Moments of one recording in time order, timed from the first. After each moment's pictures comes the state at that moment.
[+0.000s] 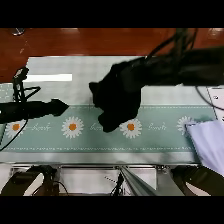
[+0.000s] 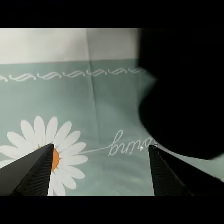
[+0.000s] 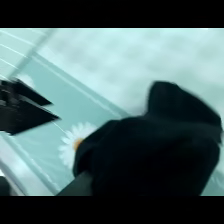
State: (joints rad) left arm -0.02 -0.72 0.71 1.05 -1.07 -1.42; right arm 0.60 -1.05 1.37 -1.18 1.04 1.66
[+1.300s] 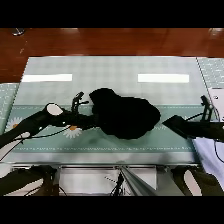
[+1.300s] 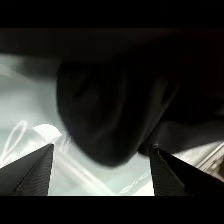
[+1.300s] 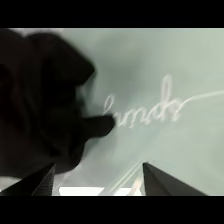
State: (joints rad) left arm -0.38 -1.28 0.60 0.51 -0.81 -1.22; right arm -0.25 -0.64 0.44 -0.95 1.19 1.54
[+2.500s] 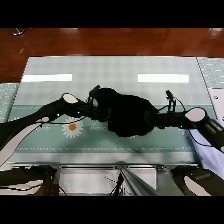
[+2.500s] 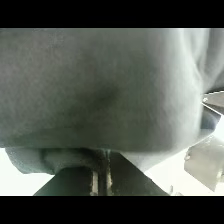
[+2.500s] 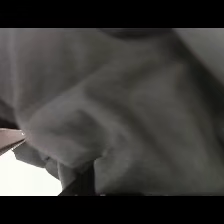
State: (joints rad) left arm -0.45 -1.49 0.85 0.35 -0.90 -1.06; right arm 0.19 -1.00 0.54 -0.67 0.84 1.51
